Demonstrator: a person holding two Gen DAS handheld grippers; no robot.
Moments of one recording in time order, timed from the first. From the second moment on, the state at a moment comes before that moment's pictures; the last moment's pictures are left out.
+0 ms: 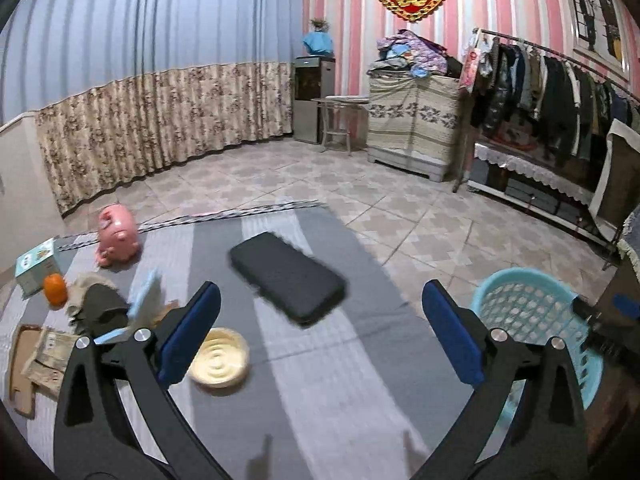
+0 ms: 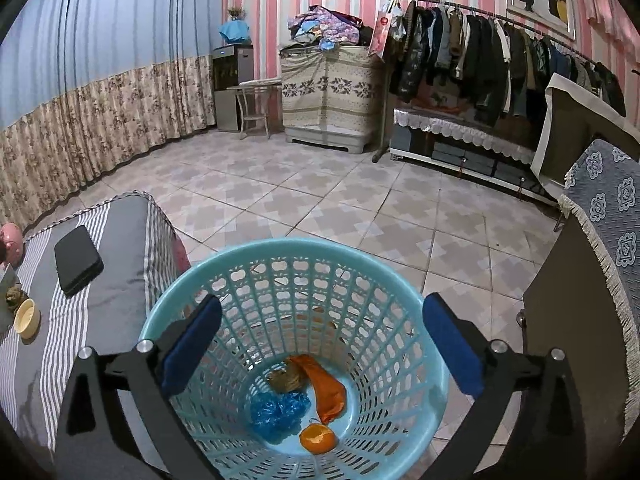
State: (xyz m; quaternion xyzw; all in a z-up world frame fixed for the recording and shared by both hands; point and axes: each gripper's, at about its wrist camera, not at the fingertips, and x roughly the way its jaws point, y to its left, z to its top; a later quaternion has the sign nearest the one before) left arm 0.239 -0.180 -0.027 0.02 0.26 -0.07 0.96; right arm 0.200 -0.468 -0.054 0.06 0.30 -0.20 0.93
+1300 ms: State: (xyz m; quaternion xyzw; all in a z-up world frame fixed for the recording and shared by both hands) left arm 0.200 0.079 -0.095 0.01 0.37 0.06 0.93; right arm 0.269 -0.177 -0.083 -0.07 0.34 0.00 0.94
